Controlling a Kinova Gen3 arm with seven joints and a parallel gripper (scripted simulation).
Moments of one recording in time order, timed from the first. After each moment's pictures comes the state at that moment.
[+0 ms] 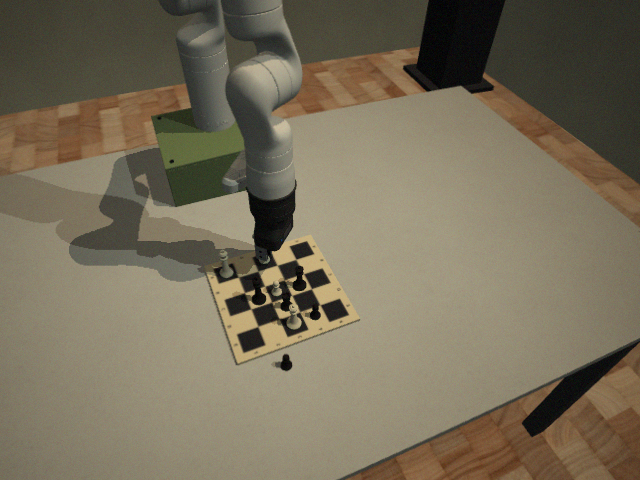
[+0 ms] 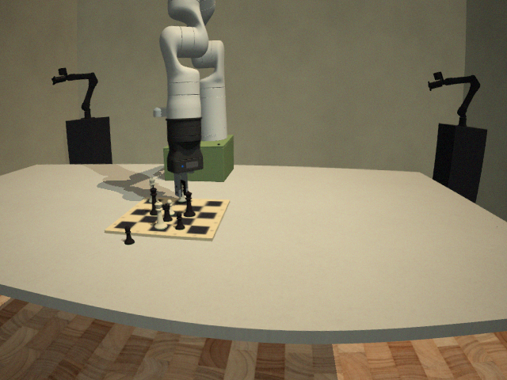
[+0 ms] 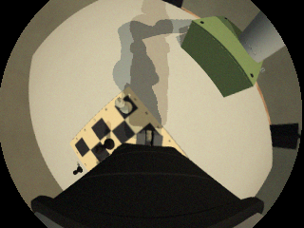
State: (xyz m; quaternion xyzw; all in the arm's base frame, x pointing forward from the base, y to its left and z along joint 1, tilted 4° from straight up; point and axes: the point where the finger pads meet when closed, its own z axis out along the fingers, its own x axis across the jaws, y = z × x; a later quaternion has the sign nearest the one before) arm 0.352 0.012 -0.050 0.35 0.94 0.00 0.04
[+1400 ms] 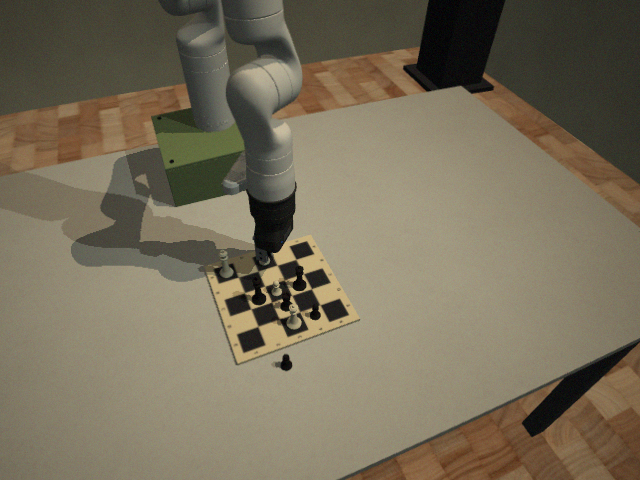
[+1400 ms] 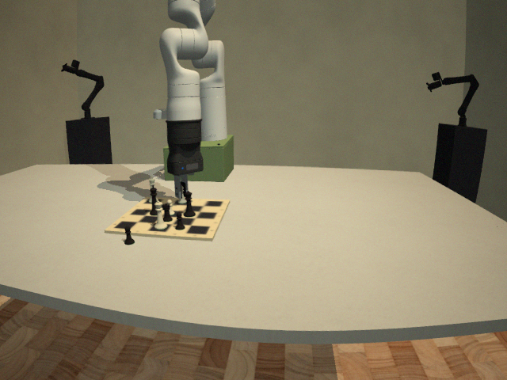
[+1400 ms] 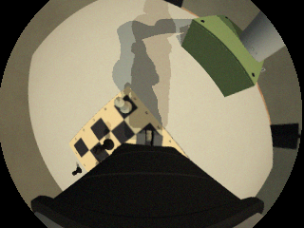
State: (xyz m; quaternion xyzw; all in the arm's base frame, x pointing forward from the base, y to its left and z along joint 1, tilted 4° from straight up) arm 0.353 0.012 -0.054 0.35 0.94 0.00 0.04
